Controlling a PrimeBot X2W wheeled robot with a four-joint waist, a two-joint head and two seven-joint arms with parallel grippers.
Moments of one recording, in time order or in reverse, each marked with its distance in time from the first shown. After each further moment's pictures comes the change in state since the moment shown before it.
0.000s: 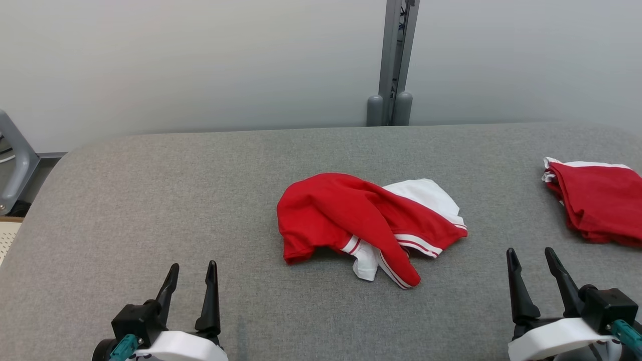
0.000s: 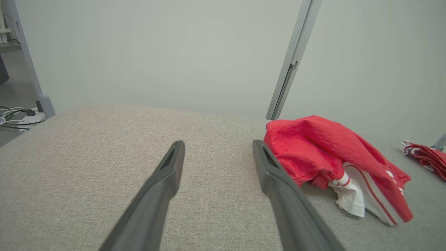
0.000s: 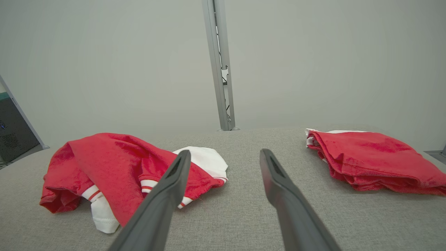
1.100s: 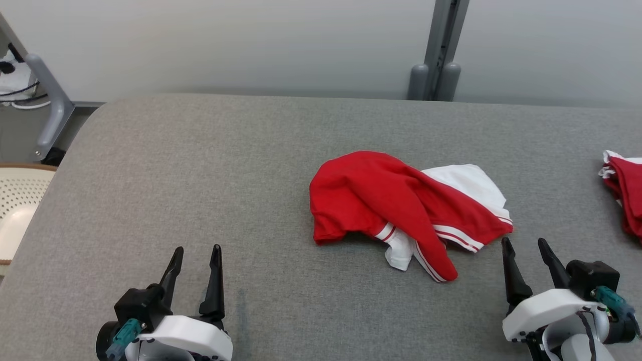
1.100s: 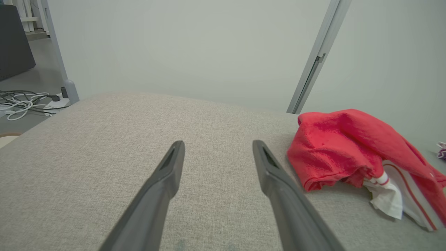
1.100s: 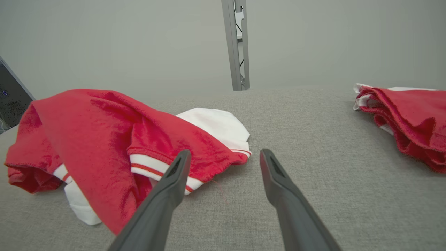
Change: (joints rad) left arm -0.047 -0.011 0.002 0.013 0.008 -0.015 0.000; right arm -0.157 0.000 -0.007 0.247 0.006 0.000 0.012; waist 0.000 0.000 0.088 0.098
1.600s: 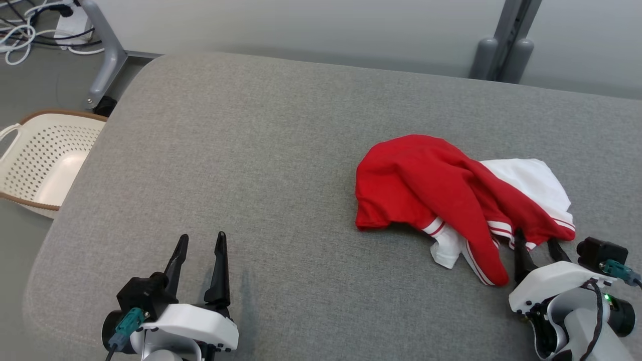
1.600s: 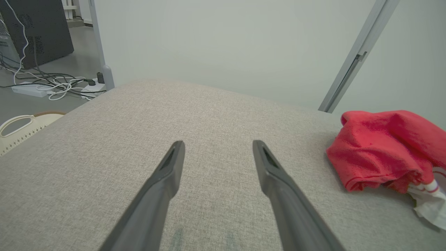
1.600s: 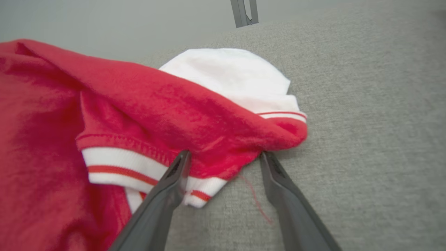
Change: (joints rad) left arm -0.037 0.000 -0.036 -0.012 -0.044 0.025 0.000; right arm -0.230 0.000 -0.081 0.373 0.083 0.000 0.010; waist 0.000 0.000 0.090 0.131
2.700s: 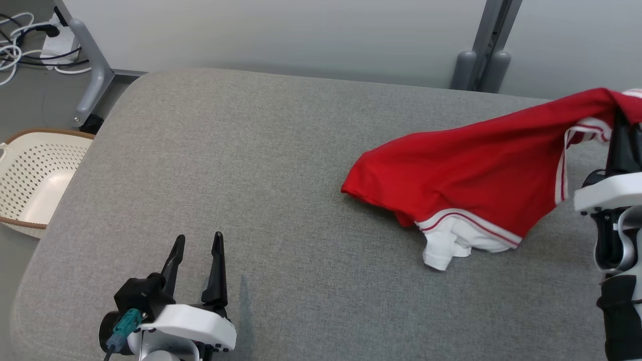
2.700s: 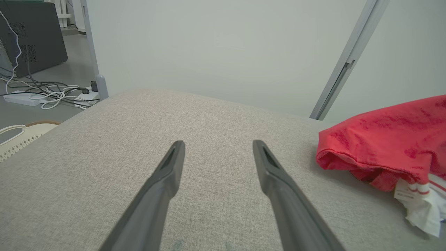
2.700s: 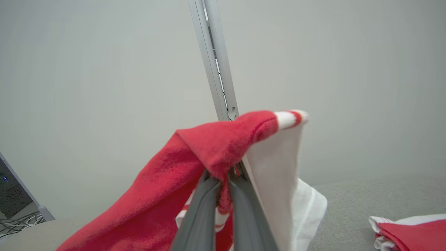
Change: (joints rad) left arm 0.005 0.000 0.011 -0.006 0.007 0.009 0.000; right arm -0.119 -0.060 -0.120 -0.353 -0.054 0.000 -0.003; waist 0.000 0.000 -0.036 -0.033
